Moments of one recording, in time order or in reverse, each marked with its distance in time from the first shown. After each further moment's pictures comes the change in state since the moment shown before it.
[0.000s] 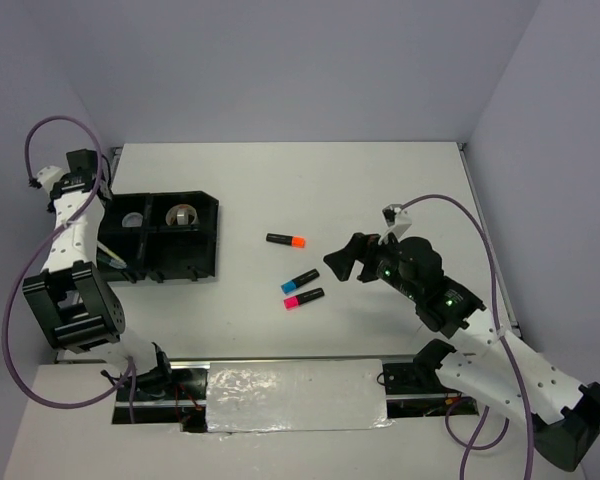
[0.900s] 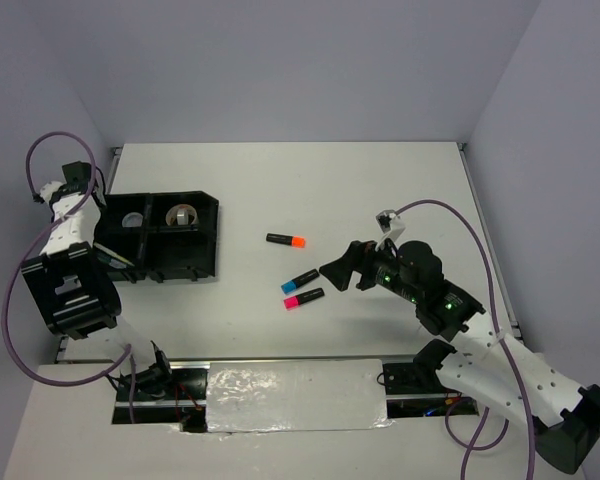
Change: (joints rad) left arm 0.104 0.112 -0.059 0.109 0.130 -0.011; right arm 0.000 -0.013 -0.056 0.018 -0.141 0.011
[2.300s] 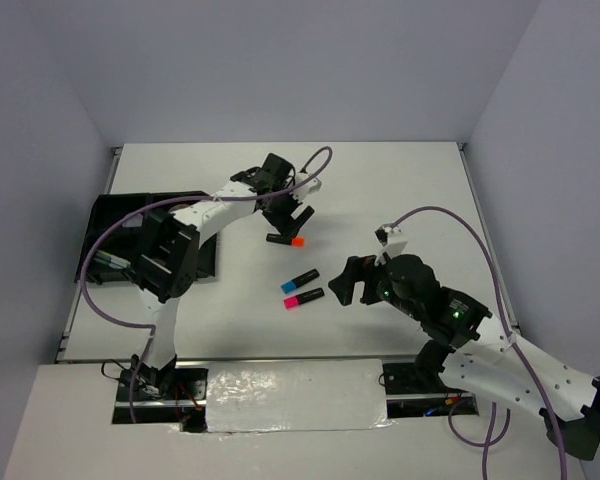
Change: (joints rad) left arm -0.957 0.376 0.358 0.121 0.716 0.921; right arm 0.188 -0.031 0.051 -0.278 0.320 -0.016
